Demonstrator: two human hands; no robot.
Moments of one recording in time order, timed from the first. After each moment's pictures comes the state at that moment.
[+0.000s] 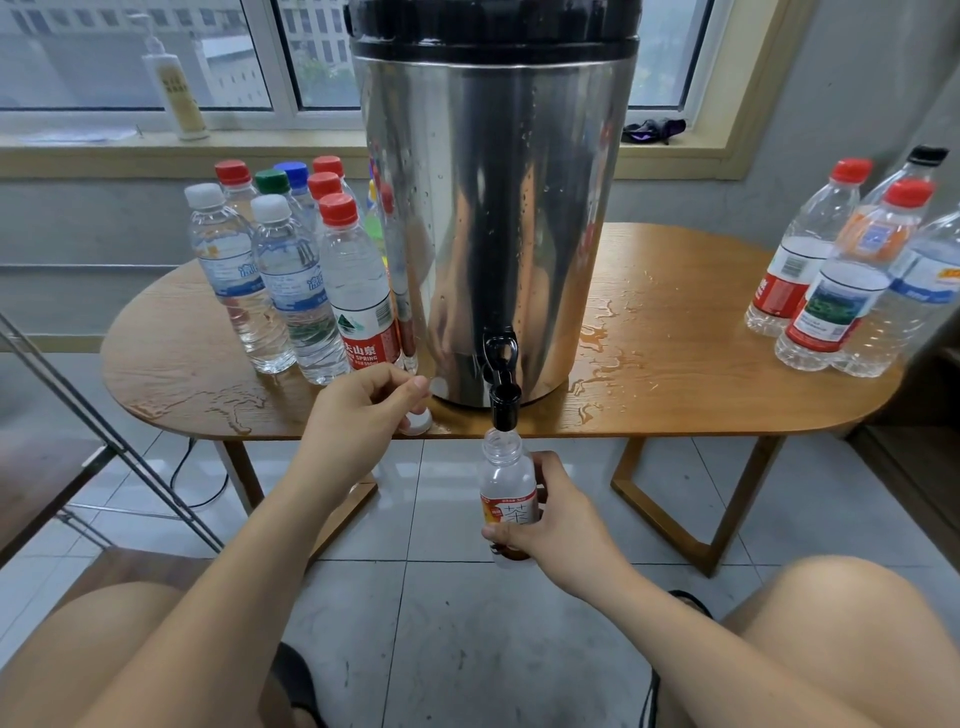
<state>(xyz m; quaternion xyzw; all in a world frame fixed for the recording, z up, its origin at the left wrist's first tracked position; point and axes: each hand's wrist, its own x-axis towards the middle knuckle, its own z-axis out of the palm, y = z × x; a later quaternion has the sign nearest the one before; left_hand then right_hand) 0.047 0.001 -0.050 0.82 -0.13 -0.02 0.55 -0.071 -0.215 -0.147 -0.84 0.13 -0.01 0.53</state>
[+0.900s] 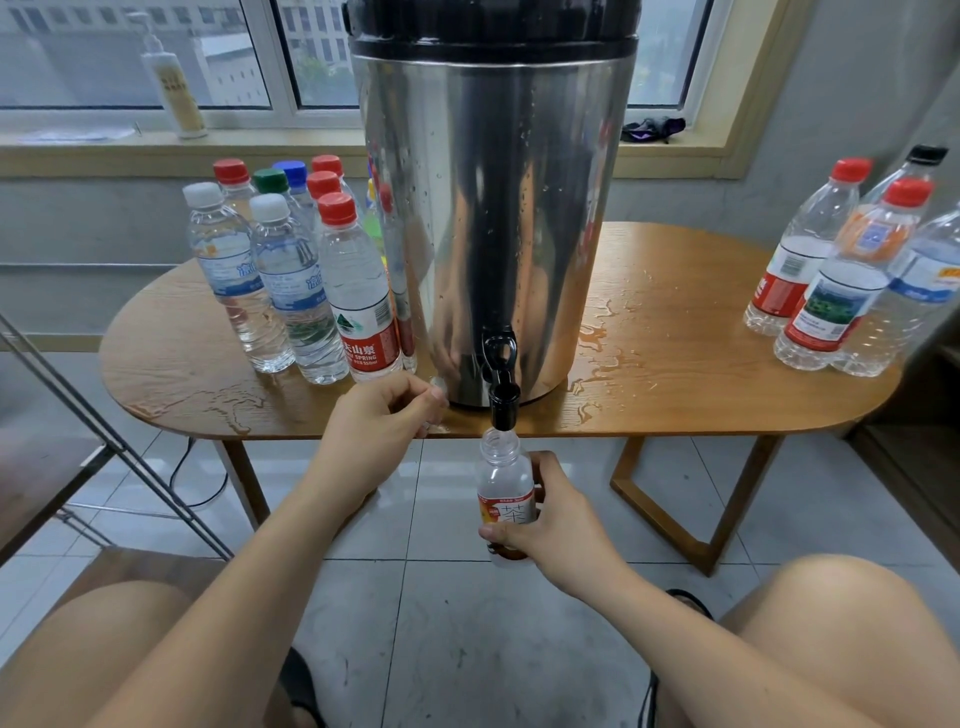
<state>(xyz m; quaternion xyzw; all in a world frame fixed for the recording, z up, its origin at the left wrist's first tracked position) 0.042 -0.009 -0.057 0.83 -0.16 -0.04 0.53 -0.071 -0.214 -0.149 -0.83 0.13 -0.02 0.55</state>
